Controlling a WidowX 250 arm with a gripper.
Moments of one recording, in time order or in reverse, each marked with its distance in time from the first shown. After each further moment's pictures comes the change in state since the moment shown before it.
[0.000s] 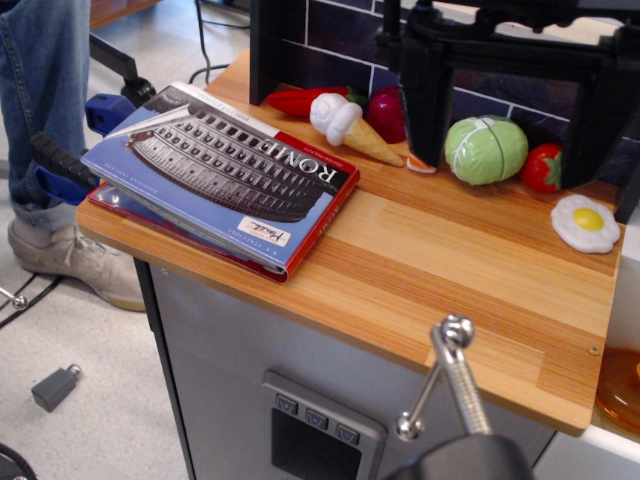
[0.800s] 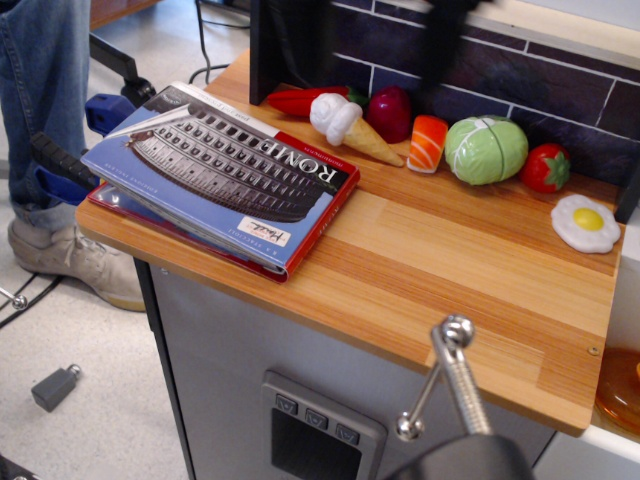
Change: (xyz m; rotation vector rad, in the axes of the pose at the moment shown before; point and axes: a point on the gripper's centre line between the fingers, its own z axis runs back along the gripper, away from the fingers) arm 0.045 0.075 0.013 -0.067 0.002 -0.074
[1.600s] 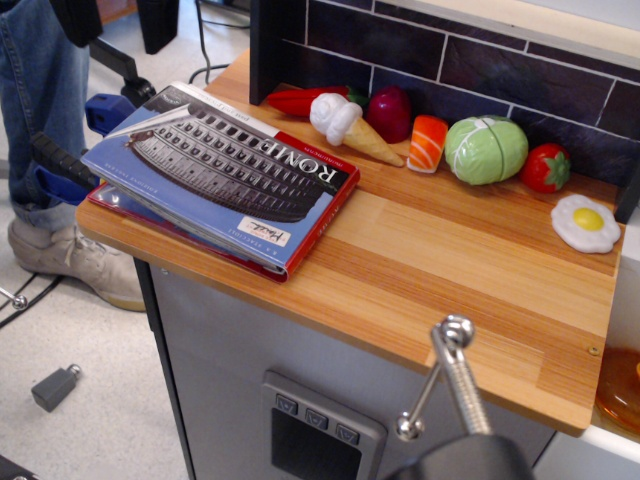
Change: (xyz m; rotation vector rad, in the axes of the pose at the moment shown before) arm 0.062 0.179 -0.029 0.115 0.043 0.140
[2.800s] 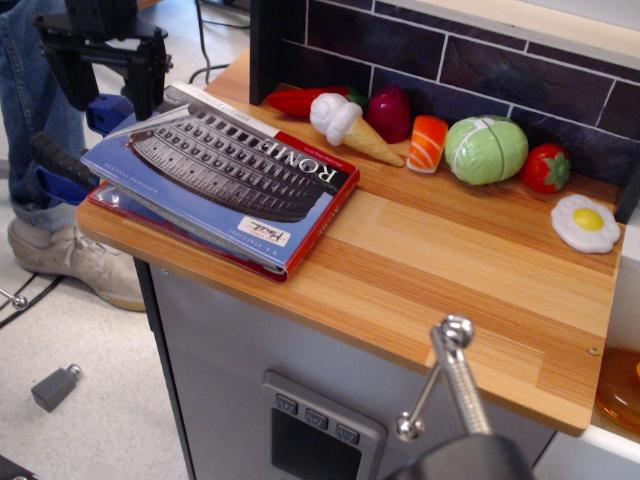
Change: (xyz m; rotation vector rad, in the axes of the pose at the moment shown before) arm 0.035 0.032 -0.072 0.023 -0.076 -0.001
